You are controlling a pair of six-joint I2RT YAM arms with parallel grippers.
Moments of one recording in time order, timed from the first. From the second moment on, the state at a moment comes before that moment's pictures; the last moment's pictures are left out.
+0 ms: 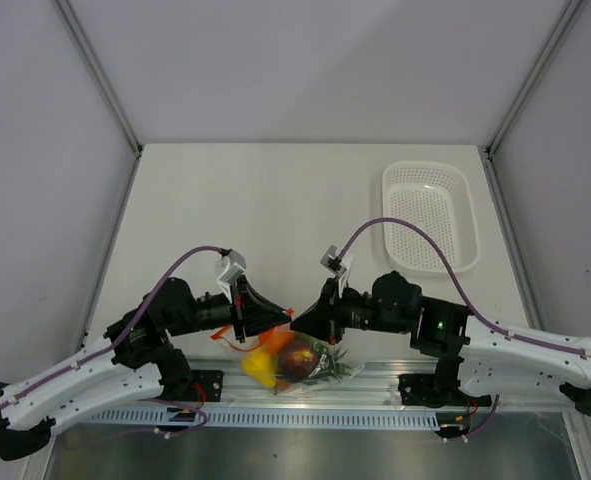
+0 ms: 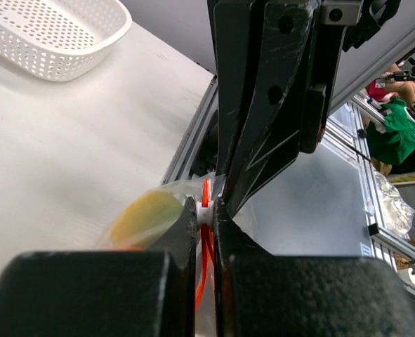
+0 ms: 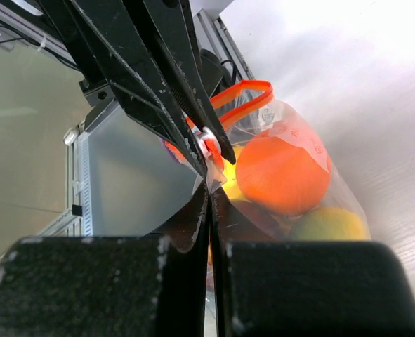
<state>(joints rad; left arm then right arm) -1.02 0.52 0.60 -0.15 0.31 -0.50 1.25 0.92 0.78 -0.05 -0.14 0.61</state>
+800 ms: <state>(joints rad) -1.02 0.54 0.62 -0.20 0.42 -0.47 1.21 0.98 0.99 -0.29 -0.31 0.40</state>
